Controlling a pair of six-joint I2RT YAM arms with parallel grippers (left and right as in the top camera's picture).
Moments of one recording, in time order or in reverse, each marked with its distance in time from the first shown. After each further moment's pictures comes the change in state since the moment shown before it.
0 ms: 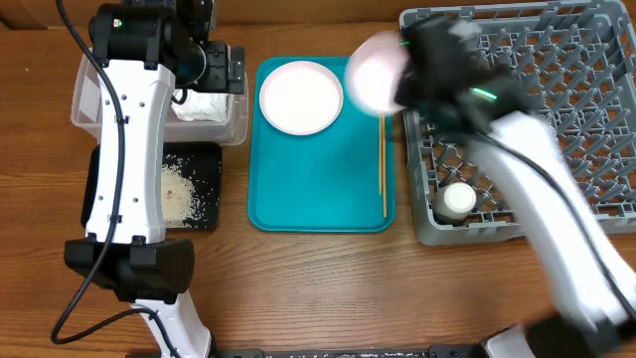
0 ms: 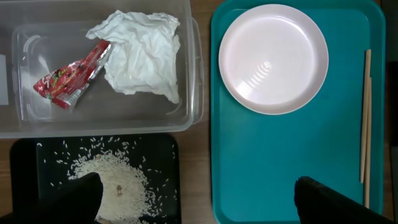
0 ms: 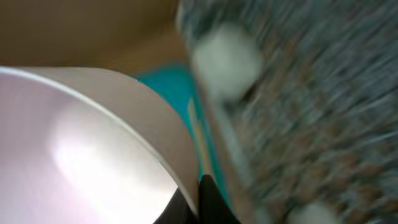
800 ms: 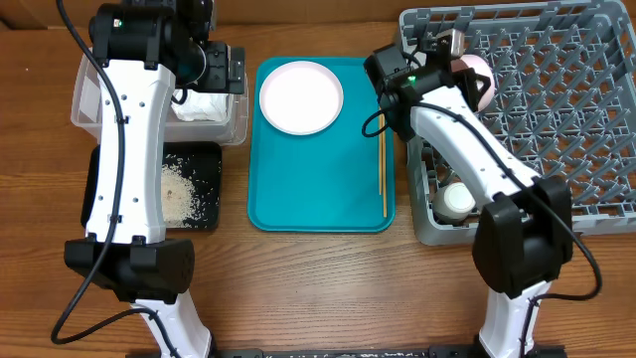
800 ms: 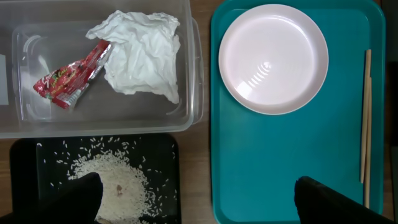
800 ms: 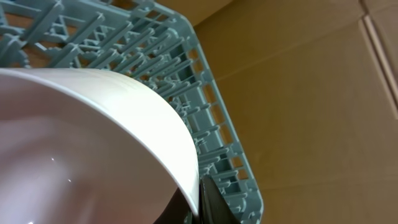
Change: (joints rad) left arm 0.000 0.000 0.000 0.000 0.000 0.000; right arm -0.026 0.437 -0.102 -0.014 0.887 -0.273
